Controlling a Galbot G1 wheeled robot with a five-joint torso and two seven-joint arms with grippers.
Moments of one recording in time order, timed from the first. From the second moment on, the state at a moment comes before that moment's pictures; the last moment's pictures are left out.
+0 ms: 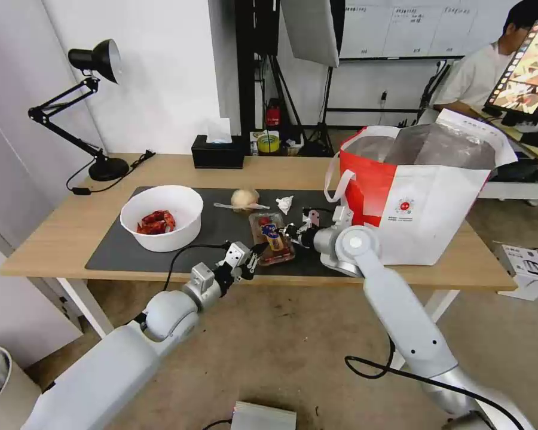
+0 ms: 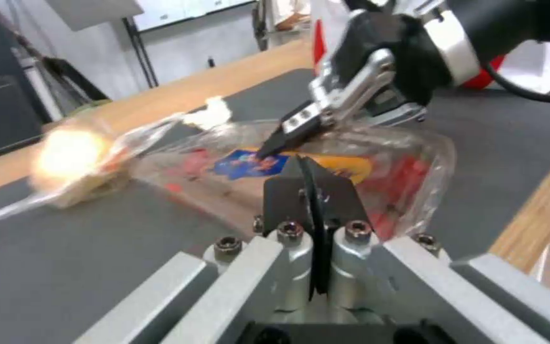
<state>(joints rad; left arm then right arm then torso) 0.89 -0.89 0.05 -1.79 -0.45 0.05 0.11 -0.61 1.29 0.11 1.52 1.45 -0.72 0.47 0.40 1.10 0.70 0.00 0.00</state>
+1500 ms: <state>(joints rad) 1.39 -0.89 -0.42 -2.06 -0.48 -0.02 0.04 -0.41 1.00 0.39 1.84 1.71 -0.57 0.54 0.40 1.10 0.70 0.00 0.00</state>
